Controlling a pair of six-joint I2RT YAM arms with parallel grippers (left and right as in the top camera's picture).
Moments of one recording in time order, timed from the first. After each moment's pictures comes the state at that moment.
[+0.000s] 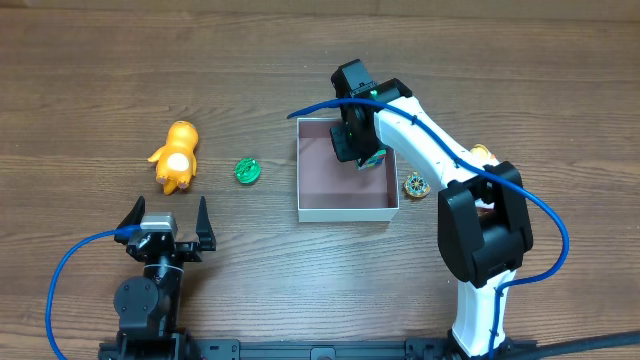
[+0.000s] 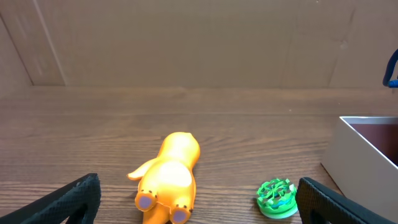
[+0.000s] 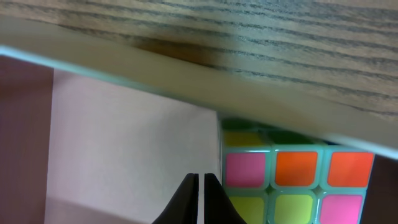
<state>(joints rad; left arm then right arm) 0.03 0.01 0.01 -0.08 0.01 -0.01 0.46 2.10 1.65 -0.95 -0.01 0.17</state>
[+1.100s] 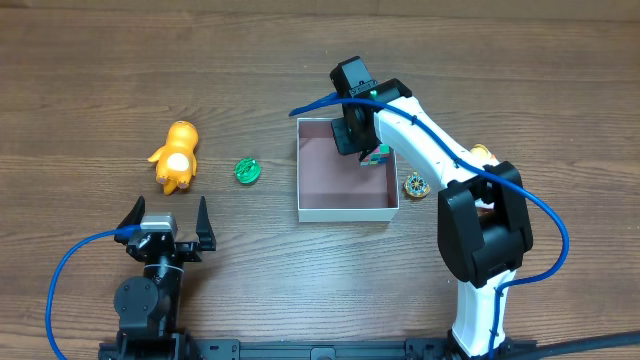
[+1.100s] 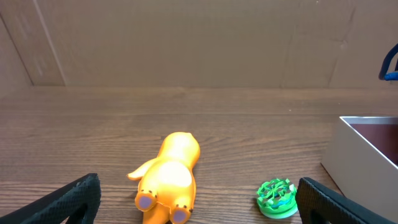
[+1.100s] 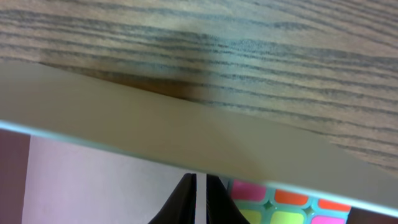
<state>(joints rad) 0.03 0.01 0.01 -0.08 0.01 -0.01 0.46 2.10 1.65 -0.89 0.08 0.17</state>
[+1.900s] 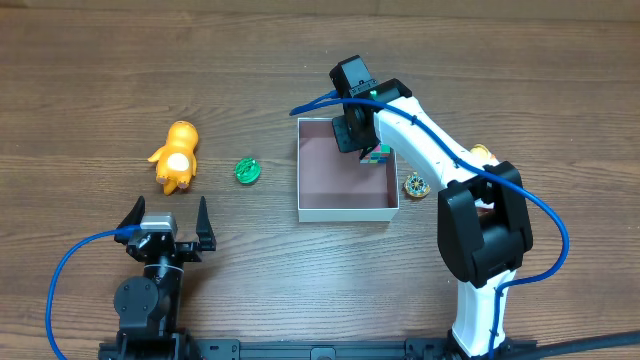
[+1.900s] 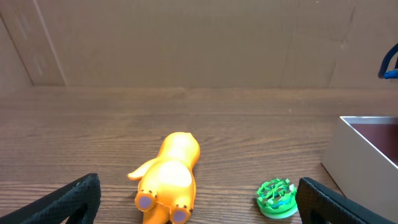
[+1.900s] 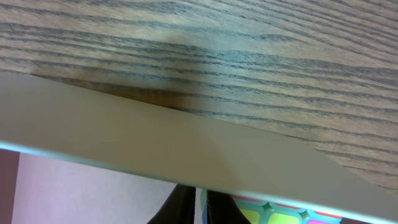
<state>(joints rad) 0.03 0.01 0.01 -0.08 0.02 -0.01 0.46 2.10 1.65 -0.87 0.11 0.17</state>
